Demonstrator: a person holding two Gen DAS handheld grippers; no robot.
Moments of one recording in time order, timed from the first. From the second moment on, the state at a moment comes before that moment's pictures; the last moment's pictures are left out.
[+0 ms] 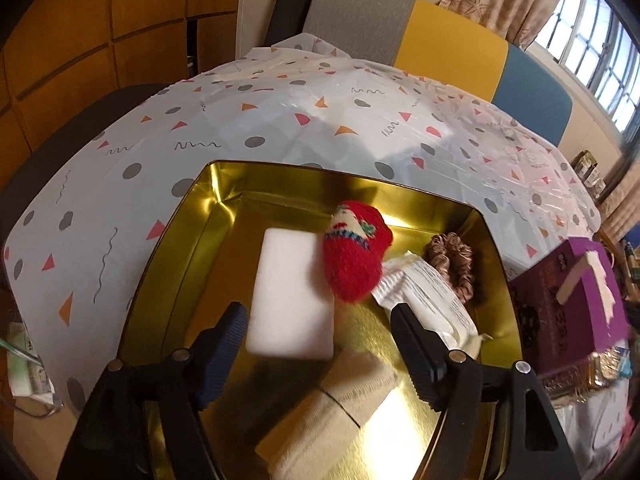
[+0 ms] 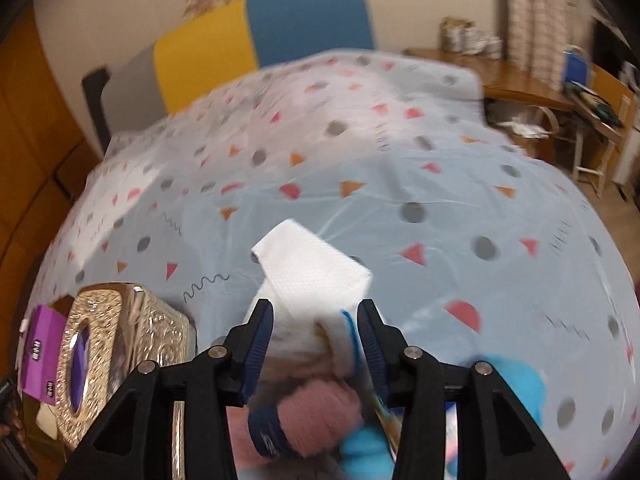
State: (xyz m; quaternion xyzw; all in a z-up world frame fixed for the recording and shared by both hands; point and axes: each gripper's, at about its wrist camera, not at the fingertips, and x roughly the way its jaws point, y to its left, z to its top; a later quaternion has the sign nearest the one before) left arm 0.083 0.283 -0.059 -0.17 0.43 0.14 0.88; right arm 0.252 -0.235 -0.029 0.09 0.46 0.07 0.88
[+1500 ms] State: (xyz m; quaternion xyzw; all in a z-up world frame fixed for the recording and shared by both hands) left arm 0.009 0.253 -0.023 -0.14 0.39 0.11 0.90; right arm 0.269 -0.167 0.019 -0.01 0.47 0.12 0.88
